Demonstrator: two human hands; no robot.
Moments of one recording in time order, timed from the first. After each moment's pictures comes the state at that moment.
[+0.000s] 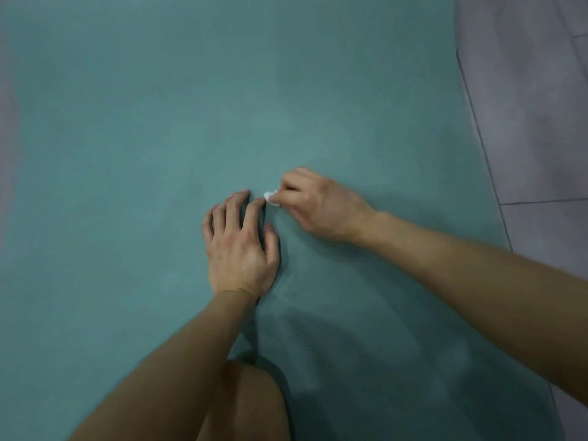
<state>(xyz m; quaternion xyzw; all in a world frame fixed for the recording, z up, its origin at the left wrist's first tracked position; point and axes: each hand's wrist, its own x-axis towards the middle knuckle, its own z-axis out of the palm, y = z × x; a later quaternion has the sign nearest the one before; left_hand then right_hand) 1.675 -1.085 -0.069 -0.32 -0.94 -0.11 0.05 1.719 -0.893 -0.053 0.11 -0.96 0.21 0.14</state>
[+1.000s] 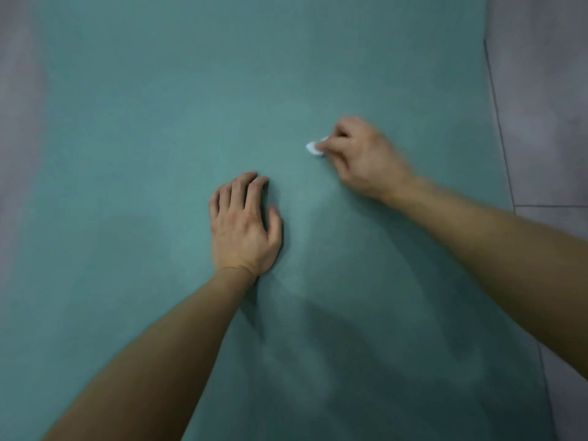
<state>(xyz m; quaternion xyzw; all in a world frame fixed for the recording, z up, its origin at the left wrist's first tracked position) 1.675 -1.084 -0.070 -0.32 -0.93 -0.15 0.07 1.719 -0.835 -0.056 0.02 -0.96 0.19 0.18</state>
